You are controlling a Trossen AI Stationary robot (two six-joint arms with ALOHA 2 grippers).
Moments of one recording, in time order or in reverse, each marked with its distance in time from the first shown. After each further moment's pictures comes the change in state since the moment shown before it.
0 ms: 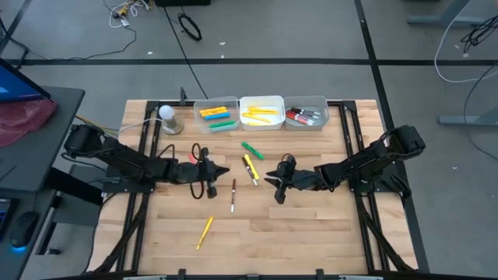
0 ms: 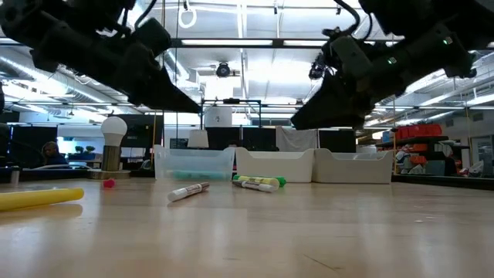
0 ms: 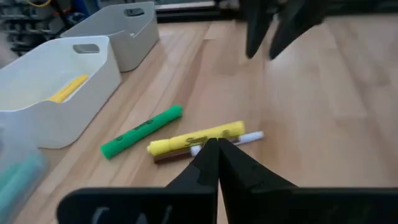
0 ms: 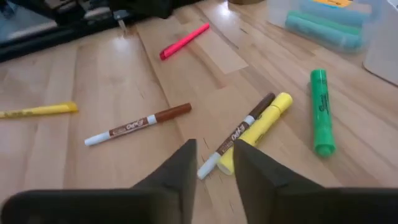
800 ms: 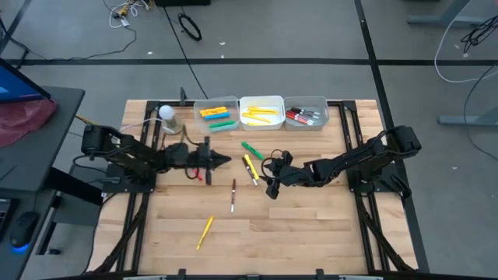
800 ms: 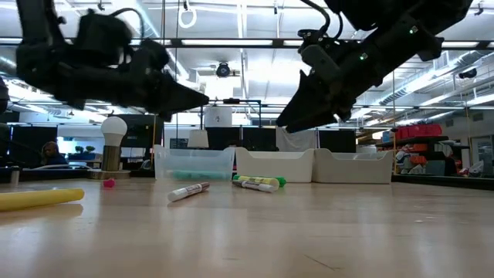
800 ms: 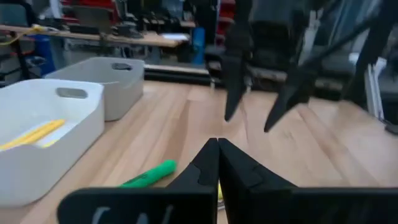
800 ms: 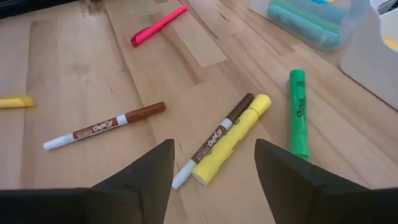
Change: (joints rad) left arm 0.298 0.179 -0.169 0.683 0.462 -0.001; right arm -0.059 0.041 0.180 -0.287 0.002 -0.009
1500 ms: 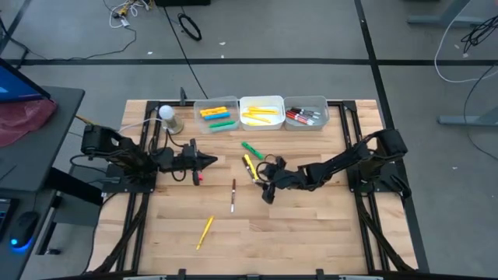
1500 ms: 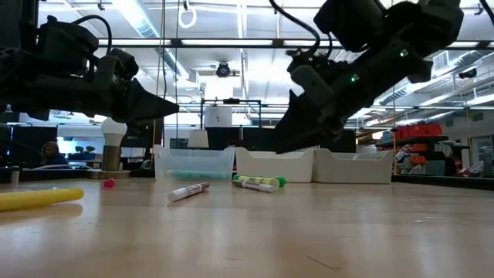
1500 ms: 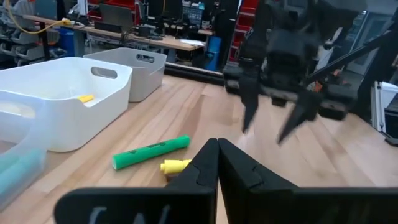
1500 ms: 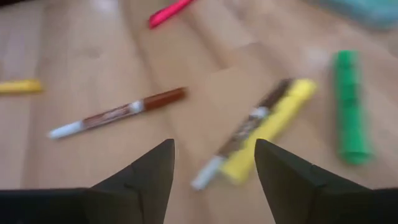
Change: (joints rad) left arm 0.000 0.001 -0.225 0.254 -0.091 -0.094; right arm 0.000 0.145 0.004 0.152 -0.082 -0.005
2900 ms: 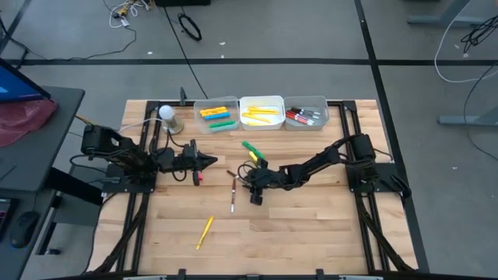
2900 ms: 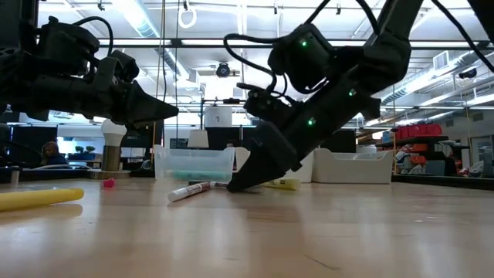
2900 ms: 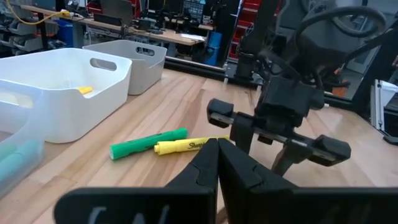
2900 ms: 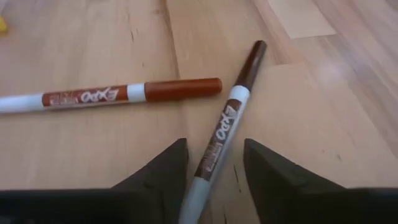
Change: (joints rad) left arm -0.001 0.000 0.000 -0.021 0.000 -0.023; right arm -0.082 0.305 0.193 0.065 -0.168 -0.245
